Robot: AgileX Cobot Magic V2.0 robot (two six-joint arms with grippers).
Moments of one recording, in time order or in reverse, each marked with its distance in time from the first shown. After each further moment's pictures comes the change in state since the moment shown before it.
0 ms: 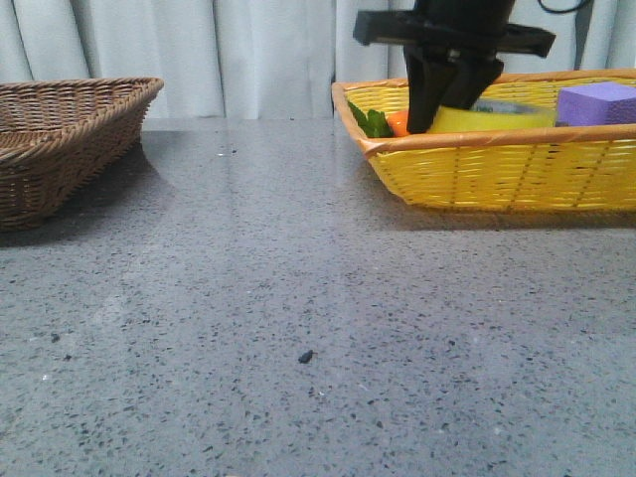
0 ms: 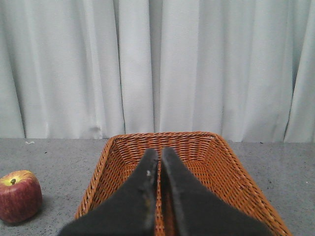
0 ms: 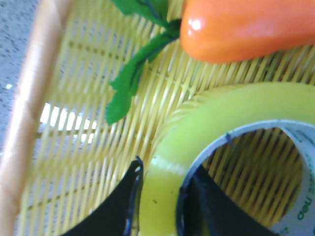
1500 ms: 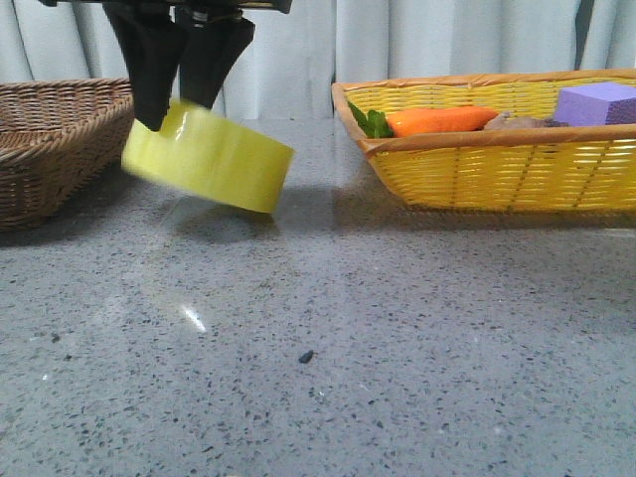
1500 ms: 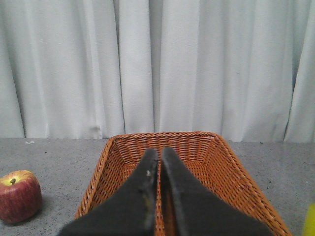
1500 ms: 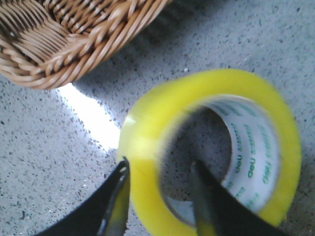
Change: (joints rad) left arm 0.000 0.002 0.000 0.000 0.000 0.000; right arm 0.450 0.136 -0.310 -0.054 0.096 -0.071
